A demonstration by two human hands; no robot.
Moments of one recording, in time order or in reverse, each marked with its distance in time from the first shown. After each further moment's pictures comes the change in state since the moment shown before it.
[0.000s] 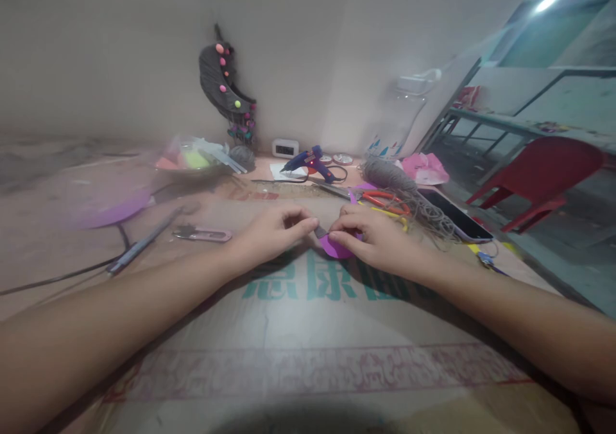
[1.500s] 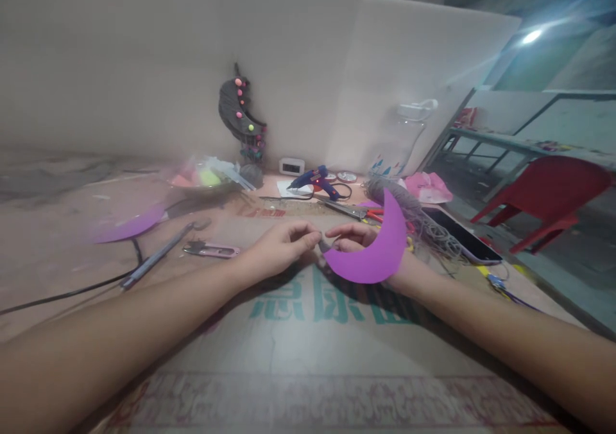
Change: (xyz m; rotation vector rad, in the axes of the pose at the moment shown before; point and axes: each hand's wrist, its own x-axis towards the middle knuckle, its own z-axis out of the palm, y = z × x) left_hand 0.004 -0.012 0.002 -0.291 -0.043 -0.024; right_hand 0.007 0.013 0.029 0.998 0.103 0.367
